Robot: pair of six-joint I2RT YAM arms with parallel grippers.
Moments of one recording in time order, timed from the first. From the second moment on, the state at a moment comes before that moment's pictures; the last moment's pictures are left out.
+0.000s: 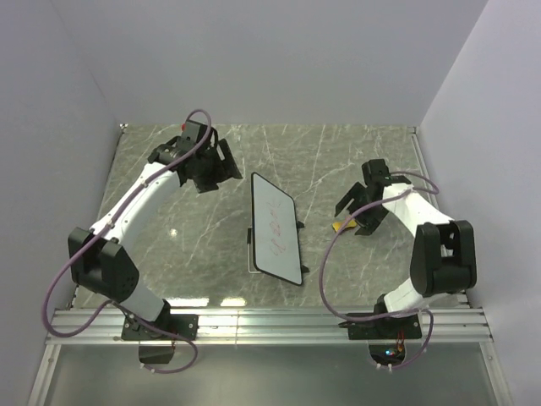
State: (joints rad) left arm -0.37 1.55 1.45 -0.78 0.05 -0.75; right arm 0.10 1.52 1.01 -0.76 -0.10 0.83
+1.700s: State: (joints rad) left arm -0.65 1.53 1.34 -0.87 0.21 -0.76; right arm 0.18 1.46 0.96 -0.58 -0.26 0.79
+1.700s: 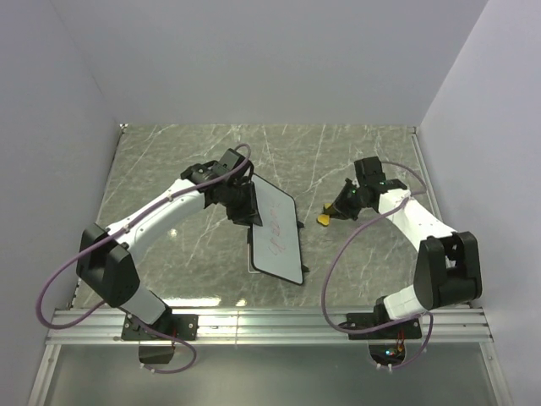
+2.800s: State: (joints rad) left arm -0.69 1.59 1.41 -0.87 0.15 -0.84; right arm 0.43 1.76 1.24 -0.29 -0.60 0.95
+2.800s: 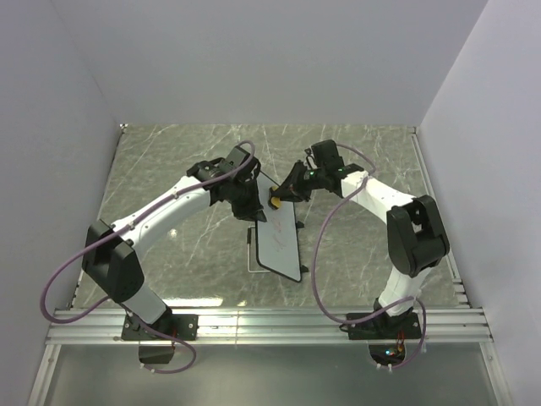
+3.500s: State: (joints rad) left arm -0.72 1.61 1.47 -0.89 0.13 -0.87; right arm 0.39 1.73 1.01 -0.19 -0.37 0.86
